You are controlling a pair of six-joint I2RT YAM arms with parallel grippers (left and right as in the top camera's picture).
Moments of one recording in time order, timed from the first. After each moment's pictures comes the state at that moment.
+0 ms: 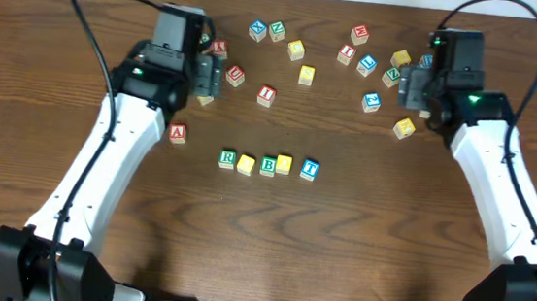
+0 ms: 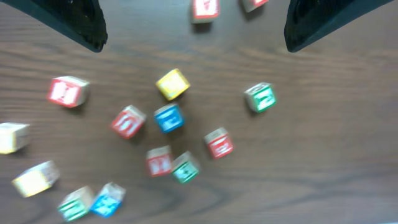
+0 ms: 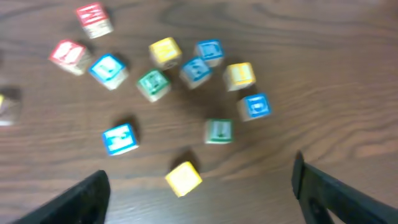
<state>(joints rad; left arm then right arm) -0.22 1.59 1.39 -0.70 -0.23 -0.10 0.13 1.64 1.38 -0.63 0.26 0.10</state>
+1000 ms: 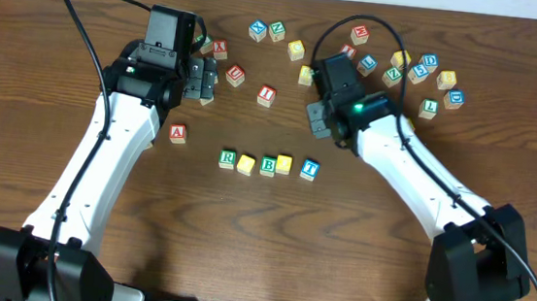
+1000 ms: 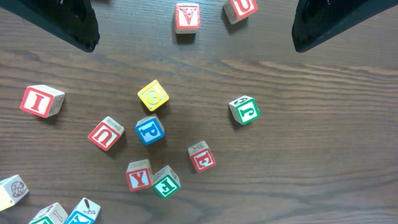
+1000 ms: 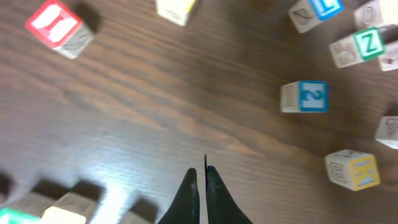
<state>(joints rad) -0.20 1.59 1.39 -0.74 -0.25 -0.09 0.51 1.81 1.38 -0.66 0.22 0.13</state>
